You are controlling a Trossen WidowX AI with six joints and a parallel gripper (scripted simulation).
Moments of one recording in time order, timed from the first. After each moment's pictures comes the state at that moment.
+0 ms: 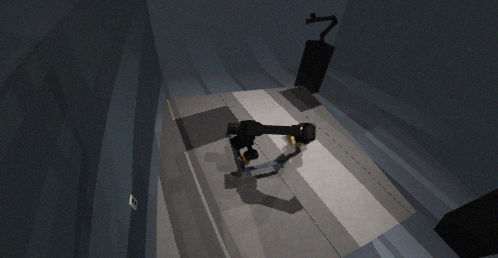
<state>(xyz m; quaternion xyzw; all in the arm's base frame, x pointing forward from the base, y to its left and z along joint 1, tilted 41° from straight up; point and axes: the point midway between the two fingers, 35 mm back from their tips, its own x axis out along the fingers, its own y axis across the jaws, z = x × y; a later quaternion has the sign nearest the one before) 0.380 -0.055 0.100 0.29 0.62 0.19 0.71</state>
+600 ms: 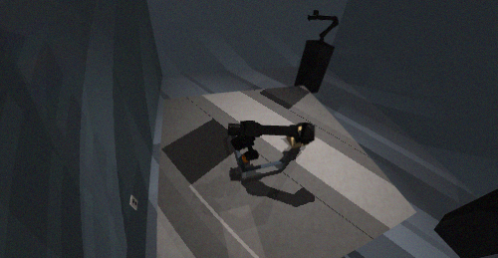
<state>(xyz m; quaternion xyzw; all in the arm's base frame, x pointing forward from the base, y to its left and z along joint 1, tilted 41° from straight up) 0.371 -0.051 0.081 0.29 0.63 0.20 0.69</state>
